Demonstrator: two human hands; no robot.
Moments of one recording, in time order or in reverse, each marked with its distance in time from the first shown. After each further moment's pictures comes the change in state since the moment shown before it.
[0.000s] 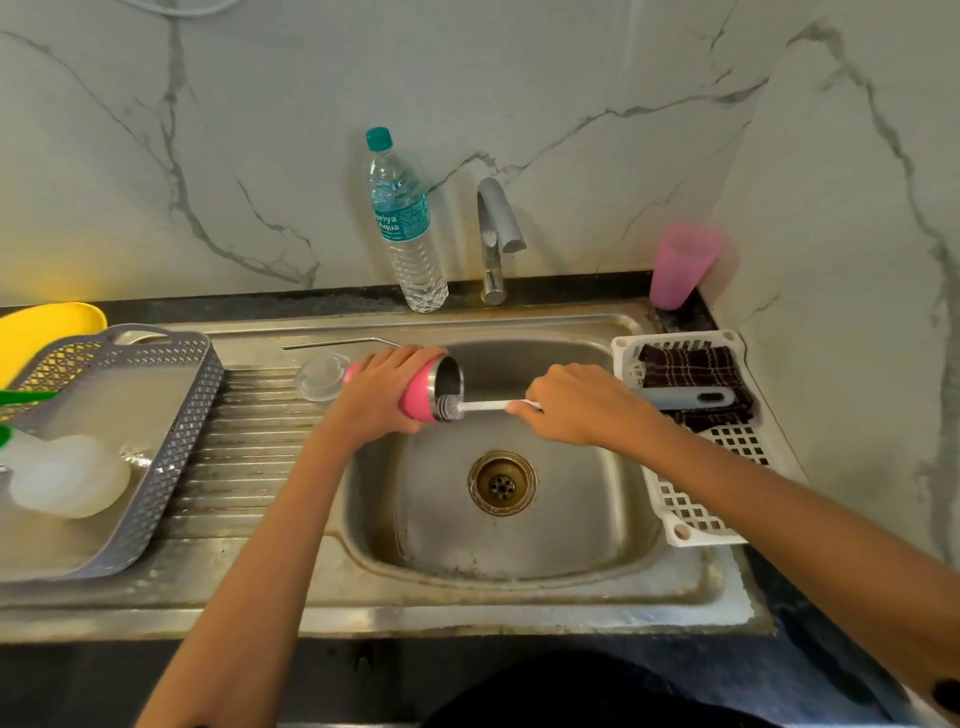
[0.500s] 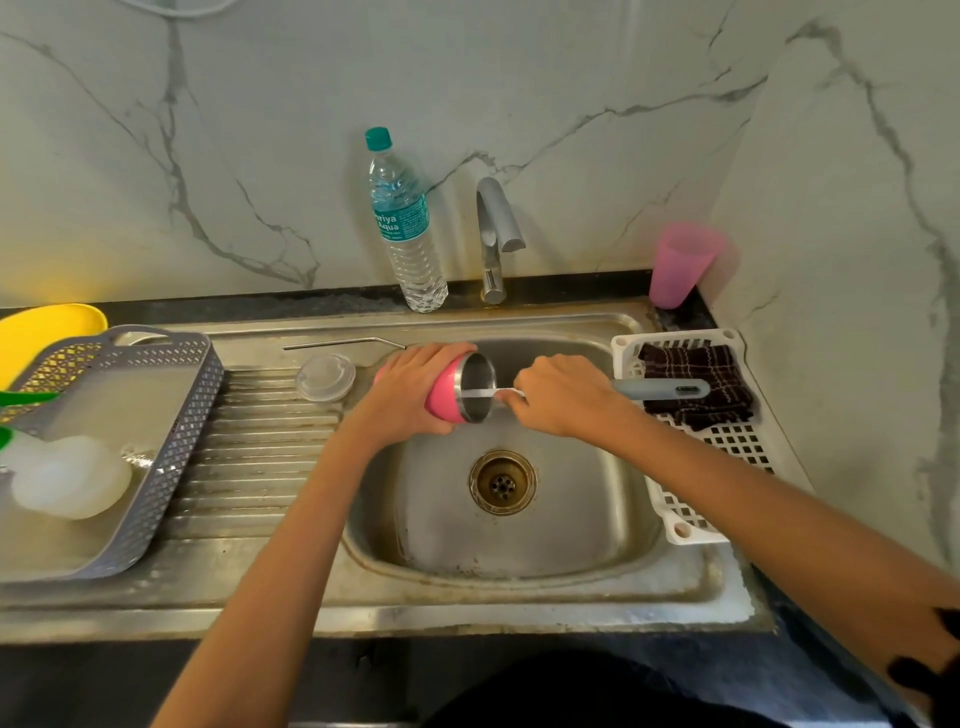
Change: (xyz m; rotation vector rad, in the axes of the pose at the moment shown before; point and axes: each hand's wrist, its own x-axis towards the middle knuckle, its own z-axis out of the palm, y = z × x) left_hand 0.009 0.026 0.002 -0.116 -0.015 0.067; right_hand 0.012 -0.008 0.003 -0.089 0.088 -0.007
